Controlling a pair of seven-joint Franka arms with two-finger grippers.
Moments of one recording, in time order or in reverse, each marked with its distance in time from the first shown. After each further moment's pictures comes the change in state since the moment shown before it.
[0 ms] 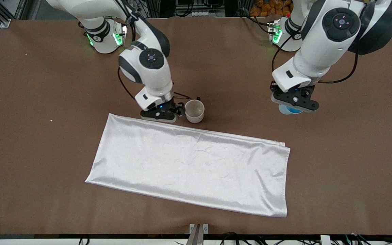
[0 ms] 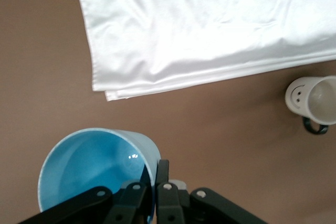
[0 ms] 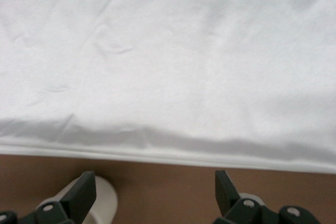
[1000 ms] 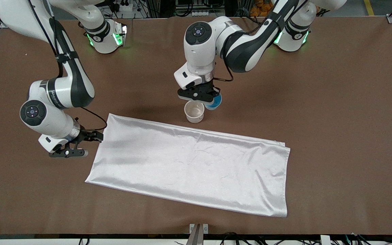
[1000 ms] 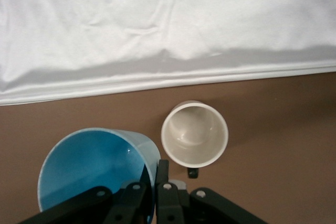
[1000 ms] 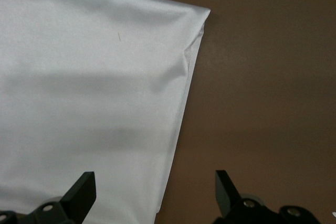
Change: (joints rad) left arm -0.405 0.375 -0.046 0.232 0.142 0.143 -0.568; right arm -0.086 -0.071 -0.440 -0.070 0.262 -0.044 -0.784
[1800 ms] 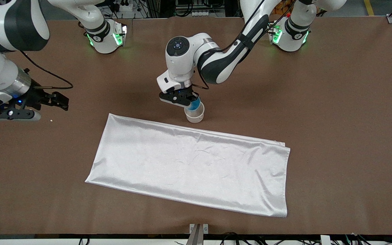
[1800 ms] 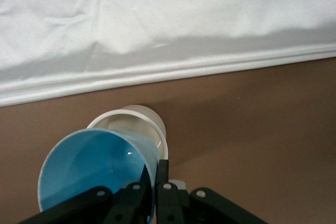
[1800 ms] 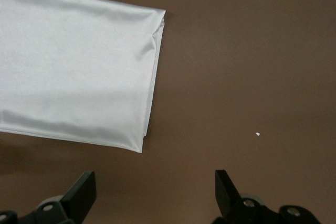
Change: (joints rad) left arm -0.093 0.191 0.007 0.093 0.016 0.117 -0.040; right arm -0.036 -0.311 -0.014 0.130 0.001 -0.434 -0.009
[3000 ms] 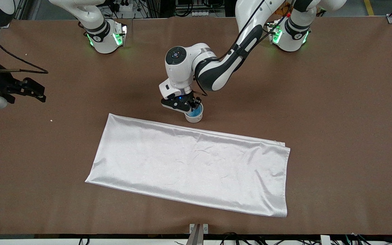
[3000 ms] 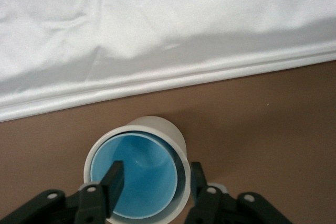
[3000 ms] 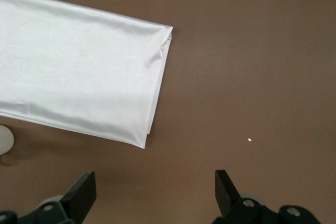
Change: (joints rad) left arm 0.000 0.067 0.002 0.008 0.086 0.030 -0.010; right arm -0.076 0.000 0.045 0.164 0.057 -0.134 -0.102
